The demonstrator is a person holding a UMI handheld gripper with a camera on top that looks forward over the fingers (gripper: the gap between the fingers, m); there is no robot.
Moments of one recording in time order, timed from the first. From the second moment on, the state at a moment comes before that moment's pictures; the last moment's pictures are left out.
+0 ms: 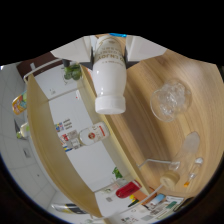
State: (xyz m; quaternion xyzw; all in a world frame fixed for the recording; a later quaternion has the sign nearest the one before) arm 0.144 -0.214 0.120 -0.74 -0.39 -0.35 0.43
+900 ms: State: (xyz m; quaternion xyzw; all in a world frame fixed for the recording) arm 0.115 -0.199 0.144 -0.50 -0.62 -0.53 0.29
